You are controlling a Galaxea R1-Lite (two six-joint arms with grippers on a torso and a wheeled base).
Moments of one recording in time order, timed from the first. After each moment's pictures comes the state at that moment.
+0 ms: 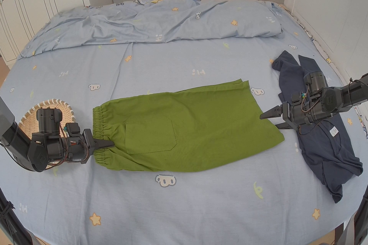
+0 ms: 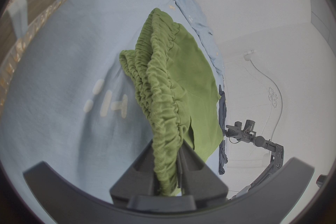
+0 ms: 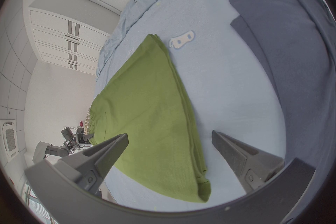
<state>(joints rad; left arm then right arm) 0.05 1.93 -0.65 -0.69 -0.72 -0.61 0.03 2.11 -1.35 0.12 0.63 0.25</state>
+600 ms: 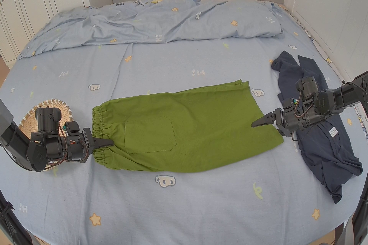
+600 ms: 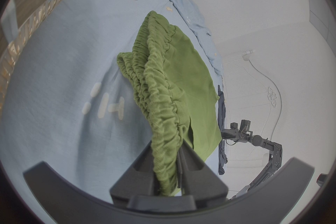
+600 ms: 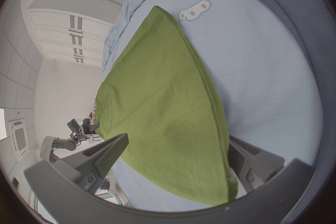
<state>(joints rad) 0.04 1.92 -0.65 -0.69 -0.72 -0.61 0.08 2.16 -1.37 0.20 0.72 0.23</state>
